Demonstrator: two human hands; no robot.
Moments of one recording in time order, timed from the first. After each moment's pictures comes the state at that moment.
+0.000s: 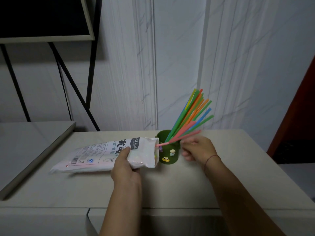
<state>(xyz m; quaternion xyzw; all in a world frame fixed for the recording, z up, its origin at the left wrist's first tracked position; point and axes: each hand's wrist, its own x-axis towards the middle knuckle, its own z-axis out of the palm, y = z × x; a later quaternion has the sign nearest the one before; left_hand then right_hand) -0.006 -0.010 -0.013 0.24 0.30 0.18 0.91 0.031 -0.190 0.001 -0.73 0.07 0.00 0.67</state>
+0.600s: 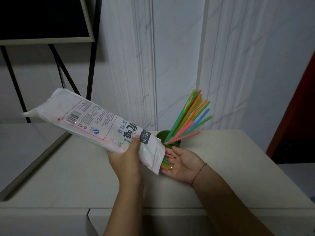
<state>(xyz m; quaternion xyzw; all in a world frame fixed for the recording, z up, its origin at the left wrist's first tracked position) -0.022 -0.028 0.008 0.45 0.19 0.34 0.80 0.007 -0.155 -0.004 -0.40 0.12 0.29 0.86</state>
